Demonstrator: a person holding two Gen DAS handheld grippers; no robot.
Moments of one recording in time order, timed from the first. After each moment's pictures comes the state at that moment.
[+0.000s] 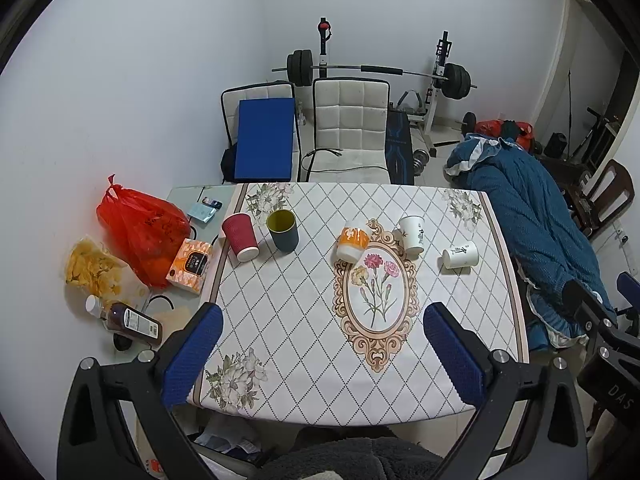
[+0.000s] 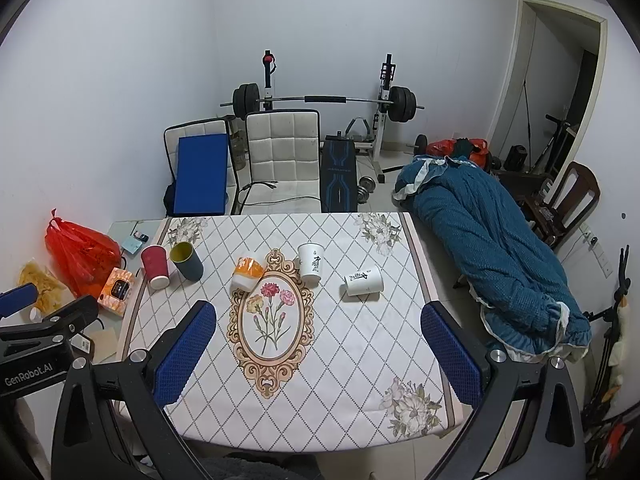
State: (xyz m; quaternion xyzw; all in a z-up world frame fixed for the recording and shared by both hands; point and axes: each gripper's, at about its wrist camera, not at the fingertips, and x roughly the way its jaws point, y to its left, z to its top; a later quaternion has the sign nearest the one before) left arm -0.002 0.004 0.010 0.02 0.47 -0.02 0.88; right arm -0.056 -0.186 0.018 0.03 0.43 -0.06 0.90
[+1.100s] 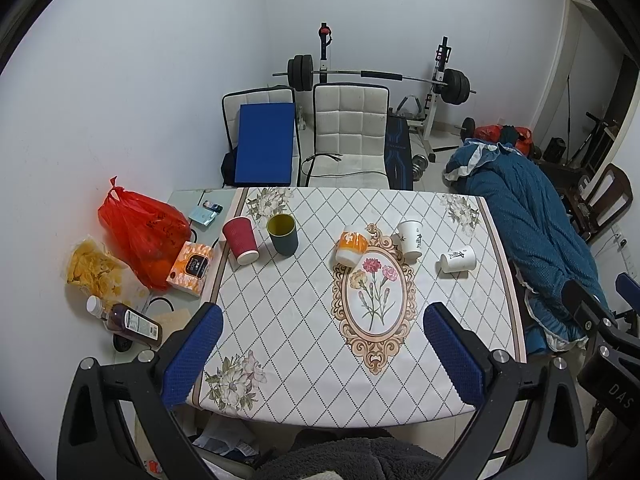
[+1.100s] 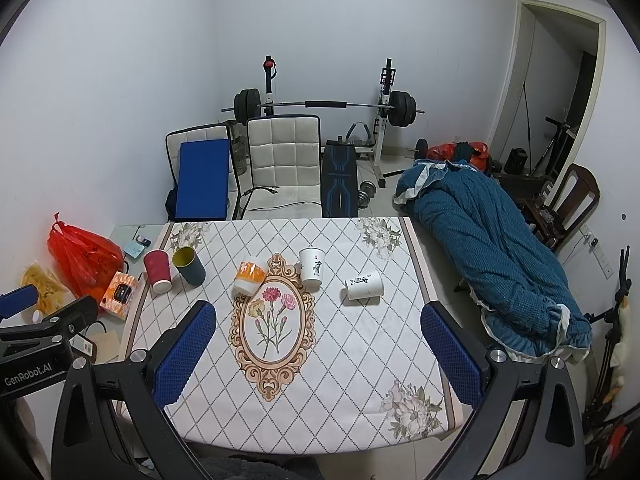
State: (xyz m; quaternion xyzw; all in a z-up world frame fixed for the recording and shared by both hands) left arm -0.001 0.005 0.016 0.02 0.47 -0.02 0.88; right arm -0.053 -0.184 0.031 0.03 0.43 -0.06 0.90
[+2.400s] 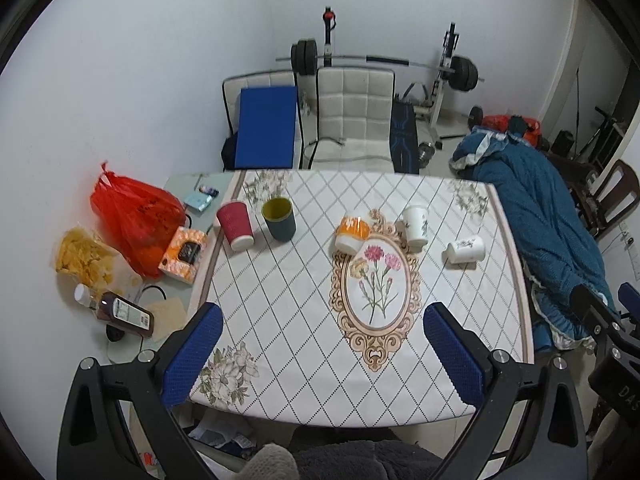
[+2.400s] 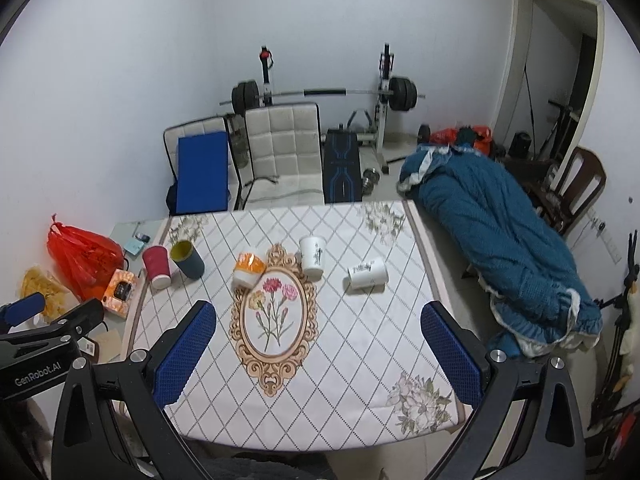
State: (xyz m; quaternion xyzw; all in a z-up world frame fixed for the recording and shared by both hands) left arm 0.026 -0.014 -0.024 0.02 0.49 0.00 0.87; right arm -0.014 -0.191 0.044 0.05 0.46 -0.06 0.89
